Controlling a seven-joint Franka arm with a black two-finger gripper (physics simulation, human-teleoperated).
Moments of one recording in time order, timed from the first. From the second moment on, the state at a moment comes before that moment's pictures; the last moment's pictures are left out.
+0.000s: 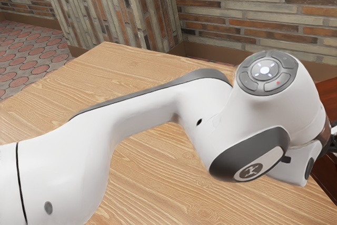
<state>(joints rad) -1.03 0.30 0.53 -1.54 0.05 2.28 1.72</state>
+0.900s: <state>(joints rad) -1.02 0.22 0.53 -1.66 0.06 2.26 1.76</state>
